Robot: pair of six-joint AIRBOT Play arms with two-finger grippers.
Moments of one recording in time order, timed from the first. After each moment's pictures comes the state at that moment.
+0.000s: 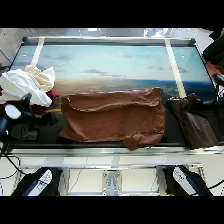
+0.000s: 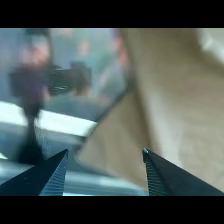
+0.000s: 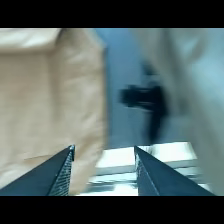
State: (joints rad) left arm 0.25 -0.91 0.65 1.27 -1.13 -1.60; right arm -0.43 -0.91 0.99 -1.26 1.35 1.40
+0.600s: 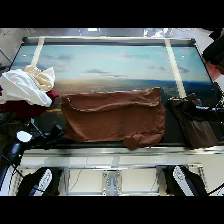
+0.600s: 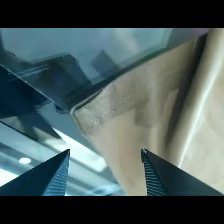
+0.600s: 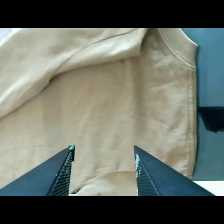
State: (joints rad) left arm 0.28 -0.76 0.26 1.04 -0.88 -1.80; right arm -0.51 -0.82 0.80 -0.89 1.25 1.32
